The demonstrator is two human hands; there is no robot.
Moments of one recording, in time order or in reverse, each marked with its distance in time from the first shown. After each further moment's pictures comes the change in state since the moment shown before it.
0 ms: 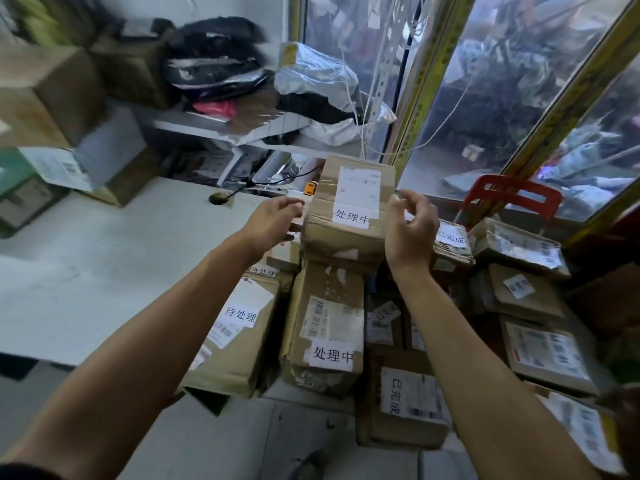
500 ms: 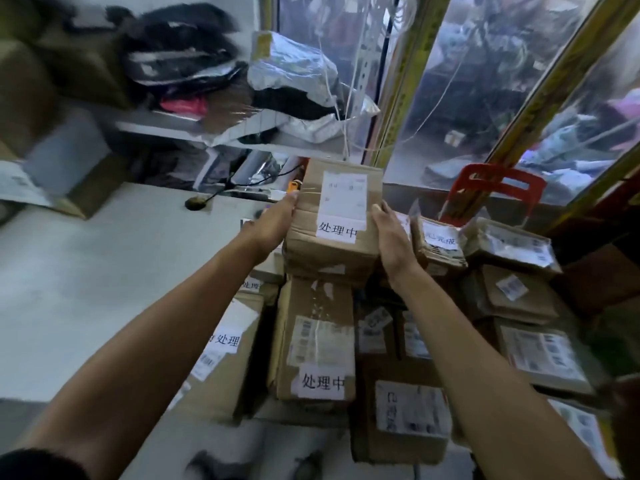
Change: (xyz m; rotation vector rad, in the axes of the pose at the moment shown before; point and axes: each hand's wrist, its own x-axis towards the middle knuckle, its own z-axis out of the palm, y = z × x) left_hand 0.156 -0.089 0.011 -0.022 -0.005 -0.173; right_hand 0.039 0.032 0.011 0.215 -0.410 0.332
